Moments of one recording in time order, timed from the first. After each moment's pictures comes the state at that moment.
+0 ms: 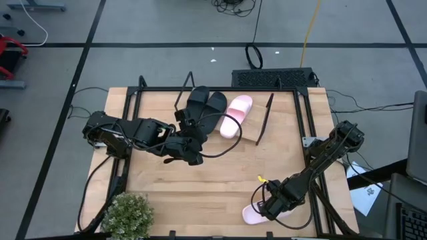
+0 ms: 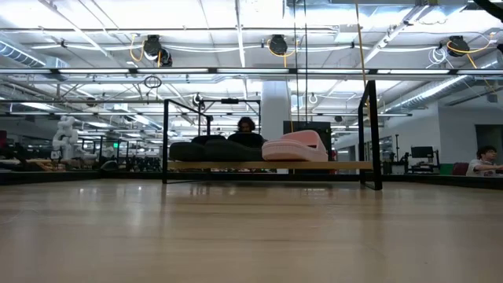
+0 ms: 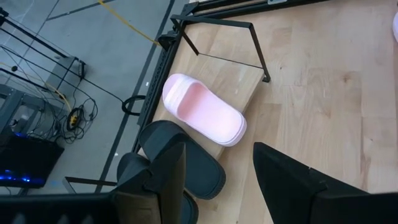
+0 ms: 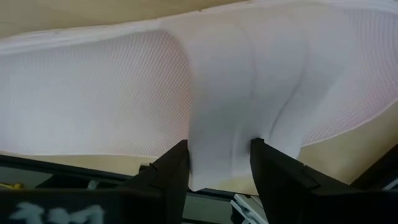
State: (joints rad) left arm -0.31 1.71 1.99 -1.22 -0.68 -0.20; right arm 0.76 1.69 1.09 -0.84 -0.28 2.09
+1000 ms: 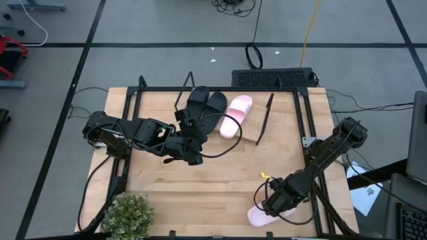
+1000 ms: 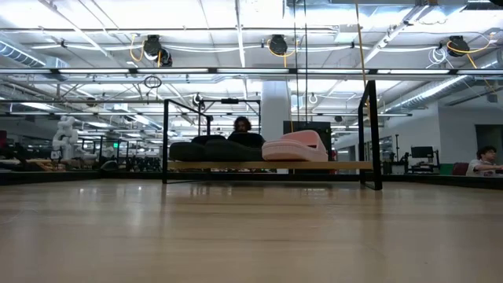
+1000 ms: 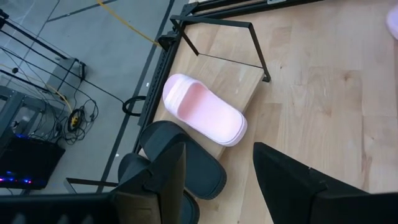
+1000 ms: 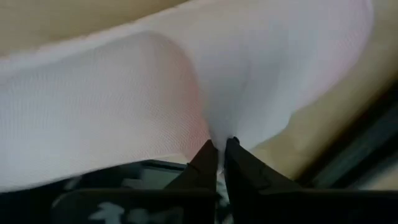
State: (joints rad) left arm -0.31 1.71 1.99 -1.22 -0.68 -0.20; right arm 0.75 1.62 1.09 -0.94 -0.35 2.05
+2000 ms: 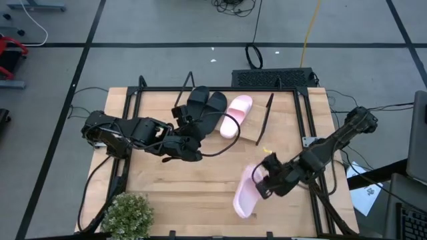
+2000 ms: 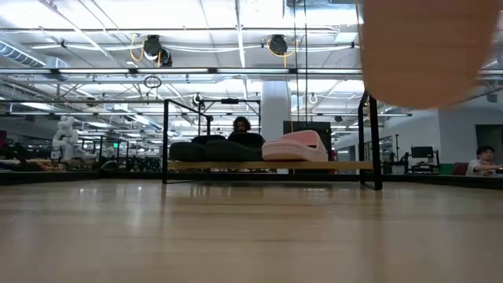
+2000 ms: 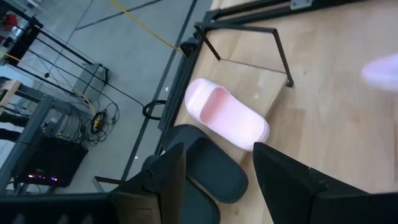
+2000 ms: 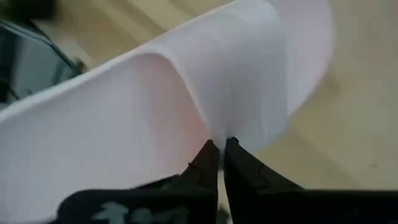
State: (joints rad) left arm -0.31 1.70 1.99 -1.23 -0.77 -0.18; right arm 0.62 1.38 1.25 -0.94 0.14 1.58
